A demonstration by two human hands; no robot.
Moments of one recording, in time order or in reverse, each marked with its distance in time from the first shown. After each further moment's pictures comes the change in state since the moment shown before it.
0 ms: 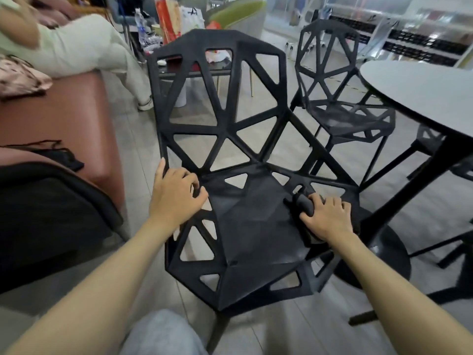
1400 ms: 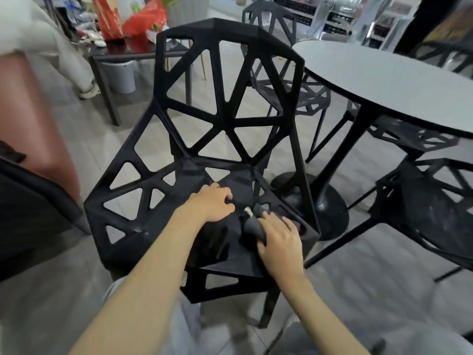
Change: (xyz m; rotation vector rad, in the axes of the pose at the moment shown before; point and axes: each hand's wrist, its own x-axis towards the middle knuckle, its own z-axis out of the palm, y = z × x) left_hand -0.047 0.154 -0.015 -0.188 -0.893 0.096; right_hand -0.214 -0.021 0.012 0.324 0.290 -0.103
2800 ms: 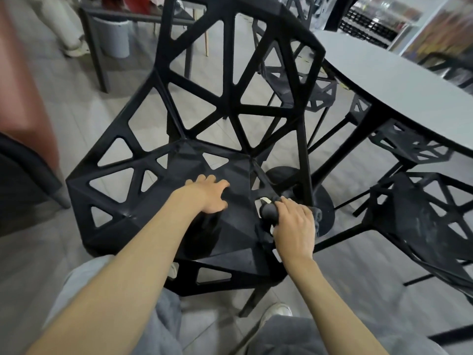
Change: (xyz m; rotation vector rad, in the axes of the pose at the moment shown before) left_hand 0.019 -0.012 0.002 0.168 -0.175 0.008; right_hand 0.031 0.027 -0.011 -0.251 0.077 0.021
